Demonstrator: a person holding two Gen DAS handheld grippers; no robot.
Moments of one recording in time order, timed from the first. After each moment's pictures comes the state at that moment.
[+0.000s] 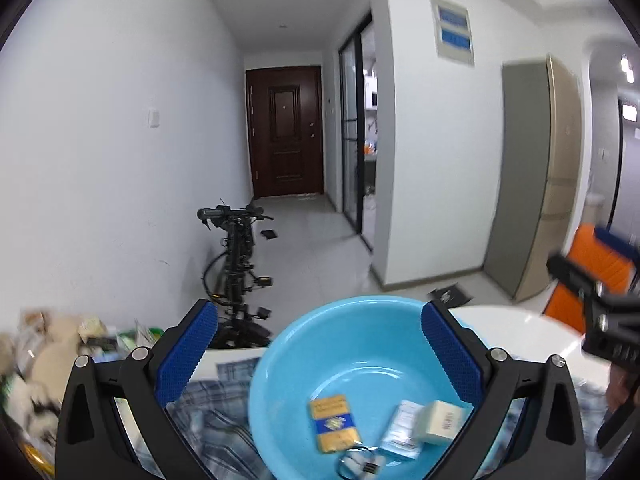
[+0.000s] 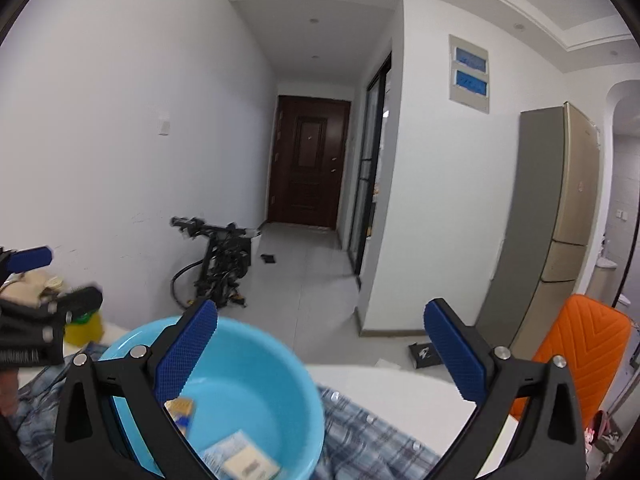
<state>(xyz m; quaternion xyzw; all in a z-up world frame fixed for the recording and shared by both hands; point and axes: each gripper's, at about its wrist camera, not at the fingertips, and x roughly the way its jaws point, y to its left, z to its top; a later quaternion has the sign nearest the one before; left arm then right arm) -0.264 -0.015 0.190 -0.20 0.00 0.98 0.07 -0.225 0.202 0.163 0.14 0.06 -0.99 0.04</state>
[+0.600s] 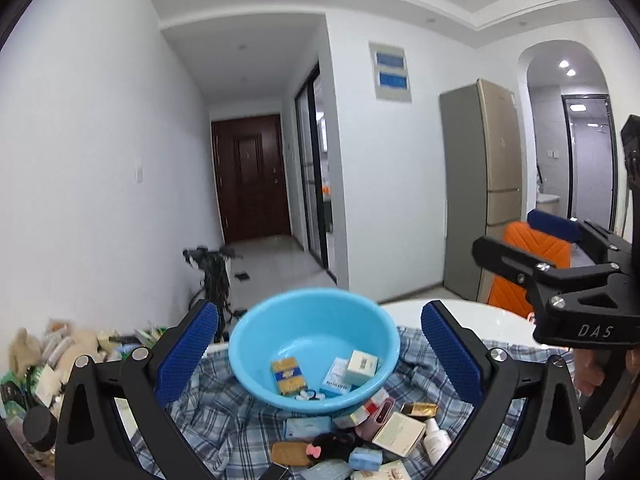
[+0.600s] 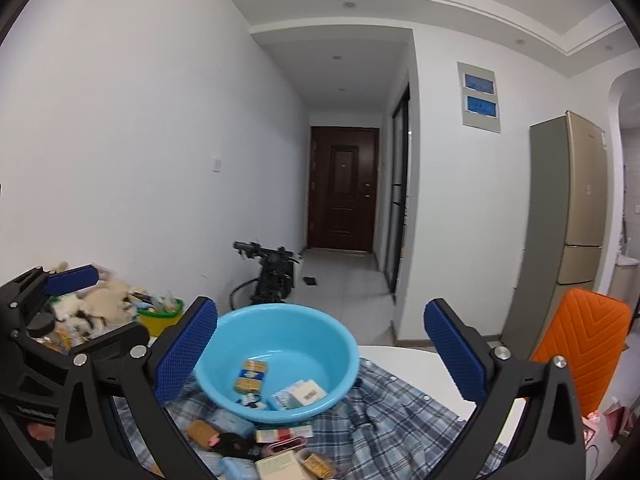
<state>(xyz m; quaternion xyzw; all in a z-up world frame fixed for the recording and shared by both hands) -0.042 0.021 0.224 -0.11 0.05 0.98 0.14 -0.032 0.210 0.194 0.08 0.03 -0.99 0.11</state>
